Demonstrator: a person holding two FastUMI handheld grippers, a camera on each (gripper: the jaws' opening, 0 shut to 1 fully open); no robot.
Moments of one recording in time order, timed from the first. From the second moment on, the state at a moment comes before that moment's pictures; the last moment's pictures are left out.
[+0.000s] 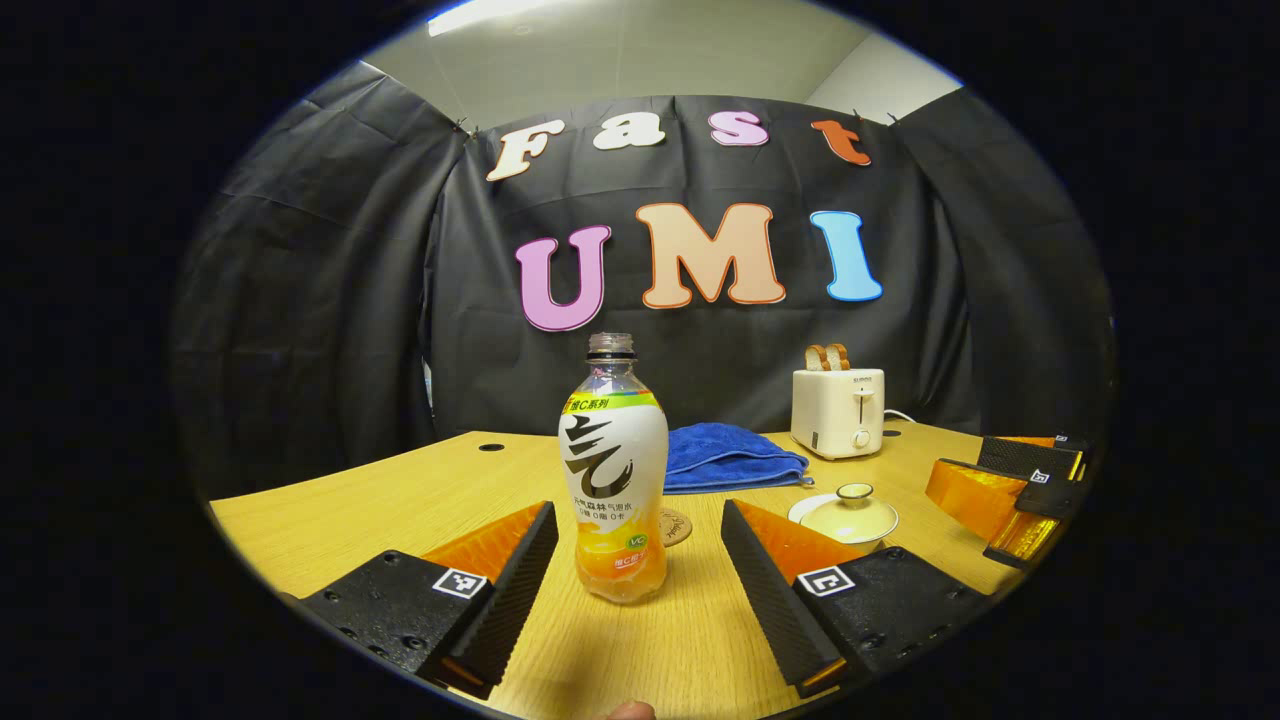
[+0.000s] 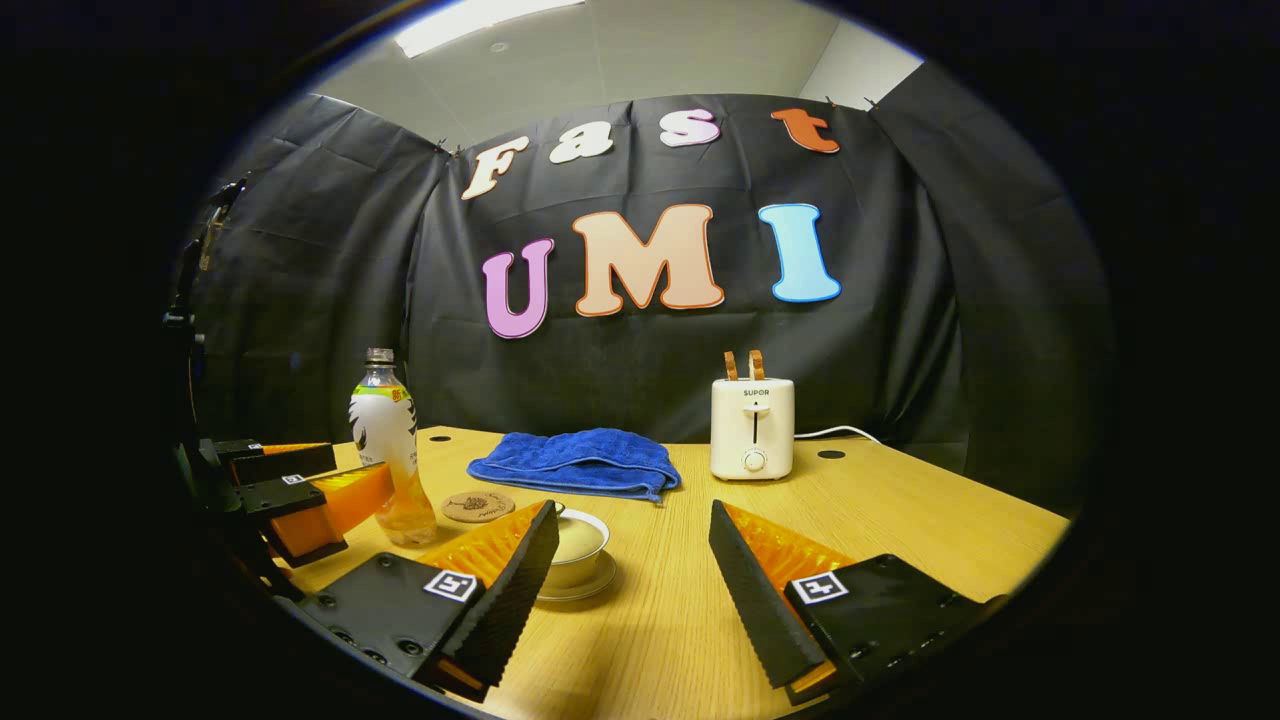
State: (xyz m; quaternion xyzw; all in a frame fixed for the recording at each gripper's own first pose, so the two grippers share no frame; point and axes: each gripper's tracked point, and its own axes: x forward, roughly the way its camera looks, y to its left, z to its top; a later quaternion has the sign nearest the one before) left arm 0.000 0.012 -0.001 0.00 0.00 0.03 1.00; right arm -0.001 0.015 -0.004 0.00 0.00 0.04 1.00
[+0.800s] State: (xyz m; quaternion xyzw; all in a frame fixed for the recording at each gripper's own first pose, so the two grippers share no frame) left arm 0.000 0.018 -0.002 0.00 0.00 0.03 1.00; right arm 0.029 0.051 0.003 -0.01 0.03 0.13 0.99
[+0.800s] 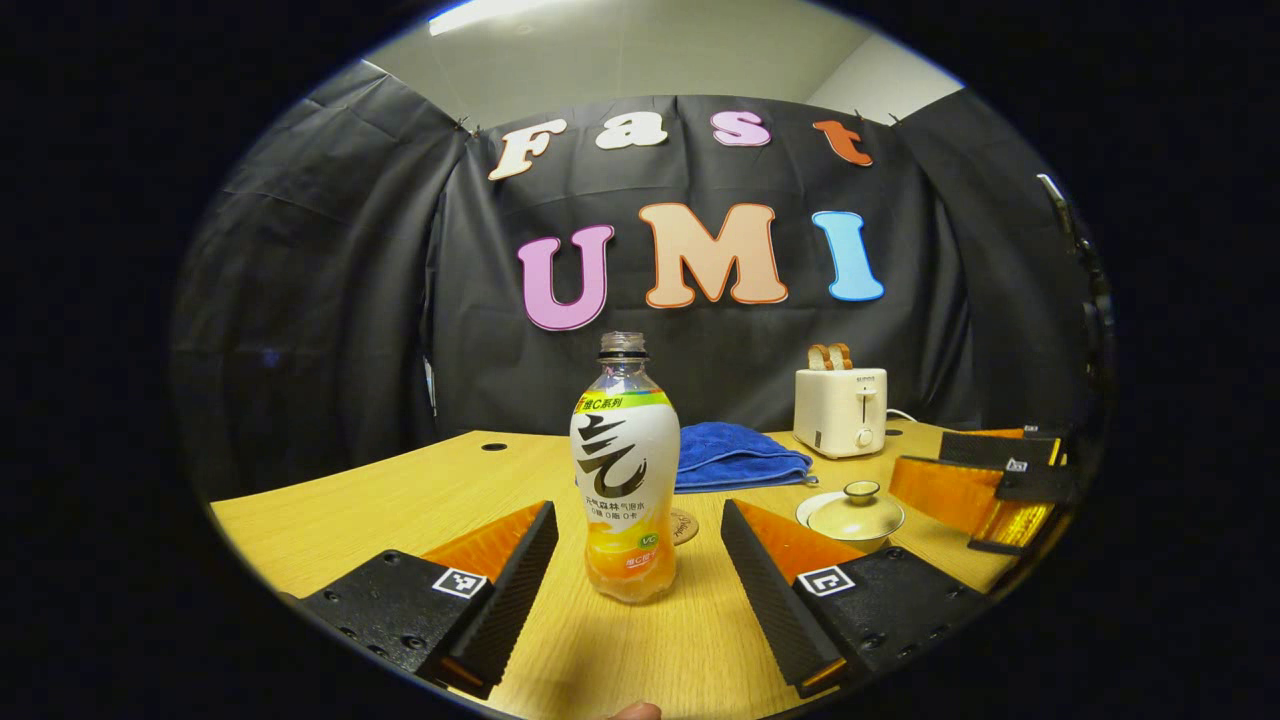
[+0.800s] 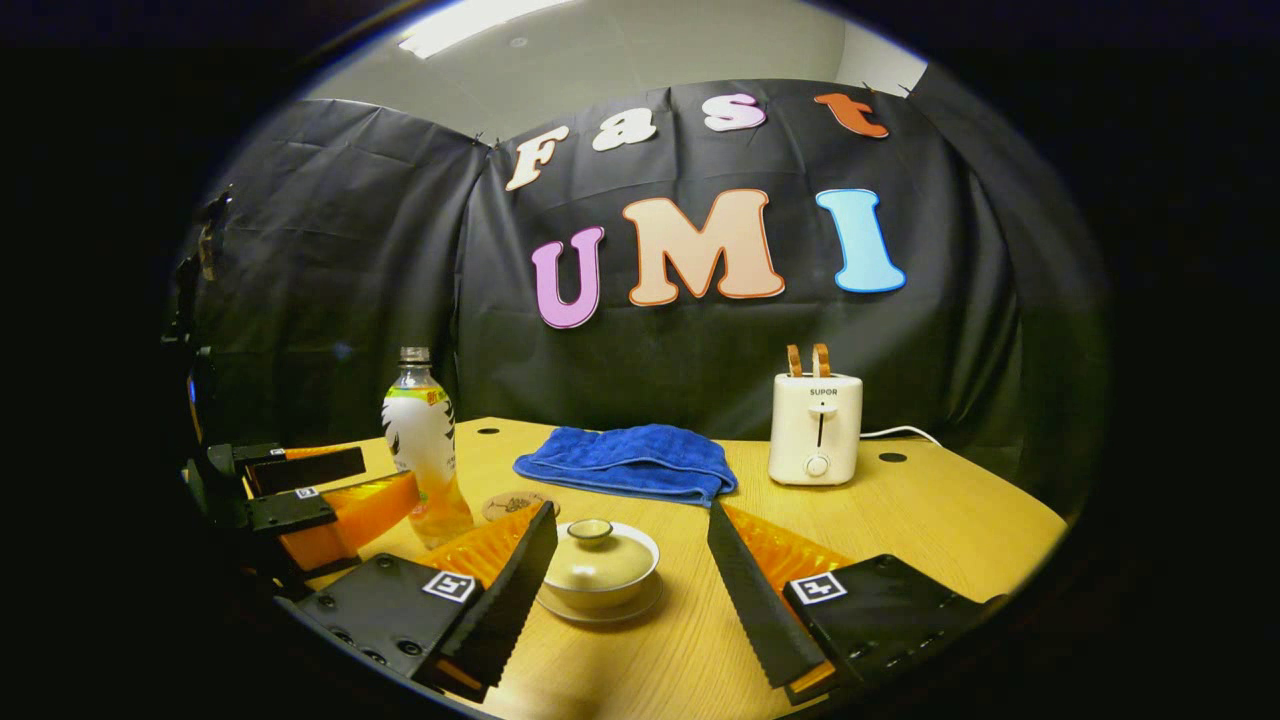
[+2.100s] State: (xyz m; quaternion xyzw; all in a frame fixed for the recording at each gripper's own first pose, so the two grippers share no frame) left arm 0.000 0.013 -0.003 0.00 0.00 0.02 1.00; right arm 0.054 0.095 -0.024 -0.07 0.12 0.16 0.98
